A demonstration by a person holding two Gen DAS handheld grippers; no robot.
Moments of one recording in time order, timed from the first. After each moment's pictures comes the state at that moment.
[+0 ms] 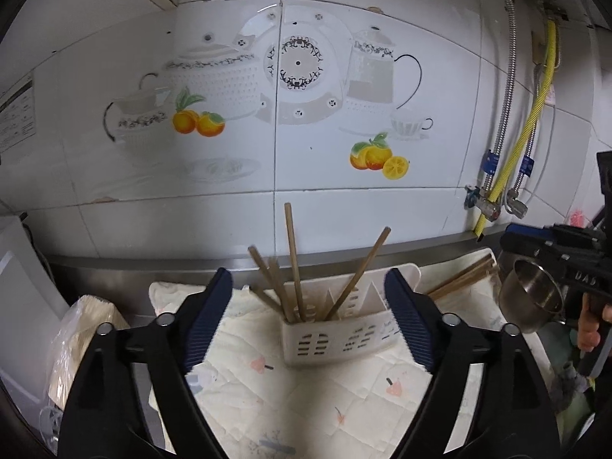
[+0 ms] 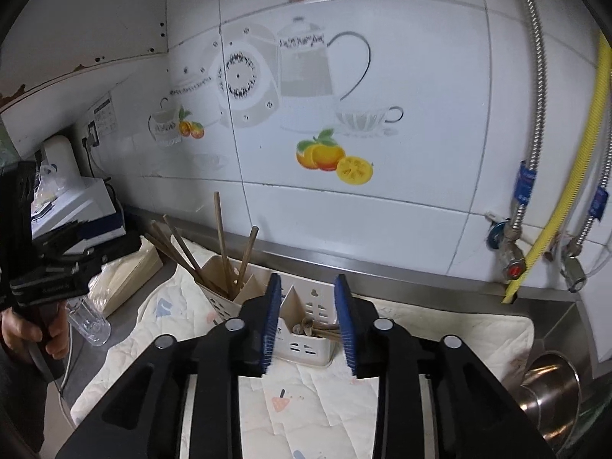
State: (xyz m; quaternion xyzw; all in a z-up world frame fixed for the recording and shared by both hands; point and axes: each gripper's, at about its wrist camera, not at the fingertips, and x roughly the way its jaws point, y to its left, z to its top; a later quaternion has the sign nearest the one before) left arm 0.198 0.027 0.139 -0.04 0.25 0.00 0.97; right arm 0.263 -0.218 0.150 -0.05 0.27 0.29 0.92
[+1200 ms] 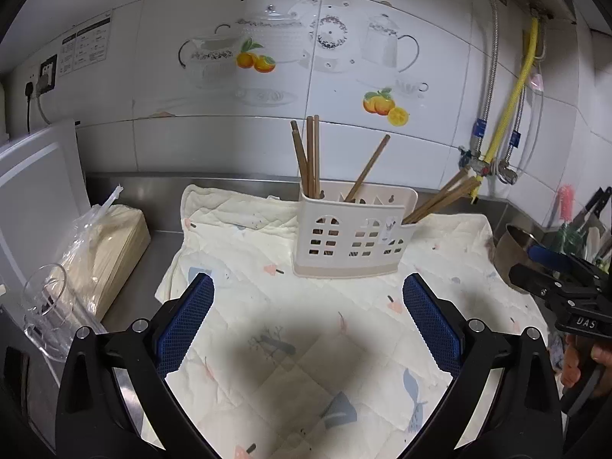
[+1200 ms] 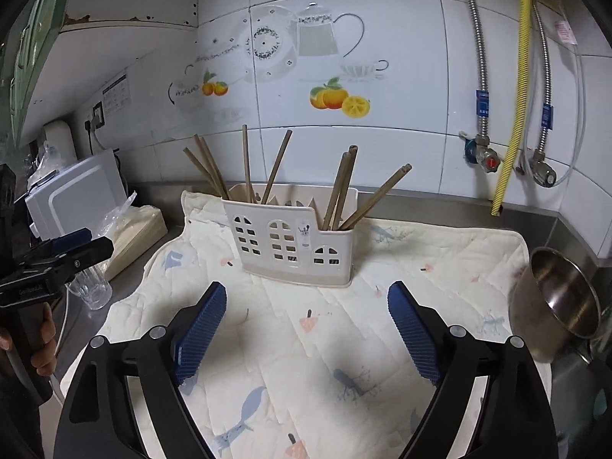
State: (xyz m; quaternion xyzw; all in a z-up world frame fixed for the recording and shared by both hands) left arm 0.067 0.030 0.062 -0.07 0.24 0.03 0.97; right arm 0.129 -0.224 0.060 -0.03 0.25 0.24 0.94
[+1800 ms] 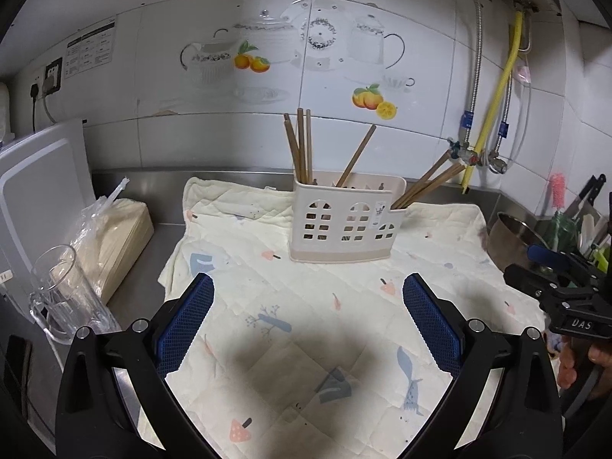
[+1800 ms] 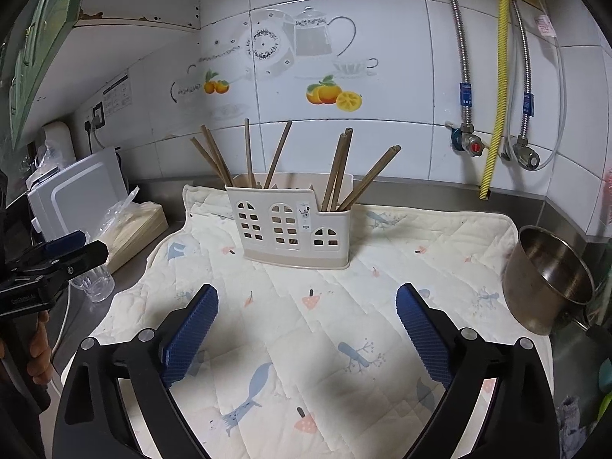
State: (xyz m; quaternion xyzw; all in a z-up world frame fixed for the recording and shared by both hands) left arm 0.037 0.020 0.054 -0.06 0.24 0.03 0.97; right arm 0.098 -0.229 0.046 -0.02 0.25 0.23 0.94
